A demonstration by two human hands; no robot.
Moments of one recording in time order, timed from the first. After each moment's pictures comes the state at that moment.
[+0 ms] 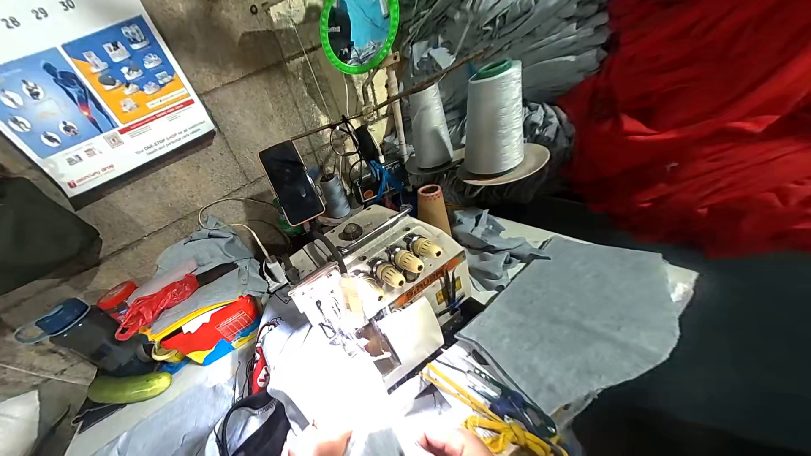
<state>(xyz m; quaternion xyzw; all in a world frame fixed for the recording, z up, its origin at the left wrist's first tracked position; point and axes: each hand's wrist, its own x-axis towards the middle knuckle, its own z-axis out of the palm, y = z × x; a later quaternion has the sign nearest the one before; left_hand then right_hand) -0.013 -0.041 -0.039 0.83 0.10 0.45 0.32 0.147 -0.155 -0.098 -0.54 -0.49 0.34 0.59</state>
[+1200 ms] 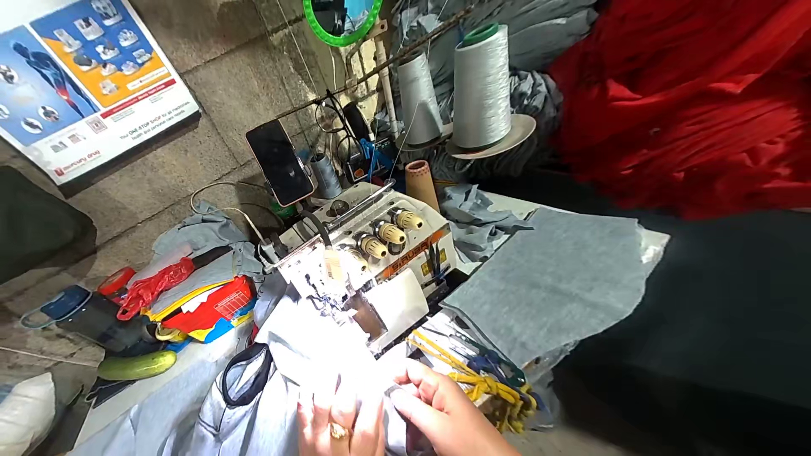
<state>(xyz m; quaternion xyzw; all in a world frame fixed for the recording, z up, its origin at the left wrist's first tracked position) -0.007 -0.054 -0.082 0.89 0.14 0.41 -0.13 0.139 -0.153 -0.075 -0.53 -0.37 0.43 0.63</state>
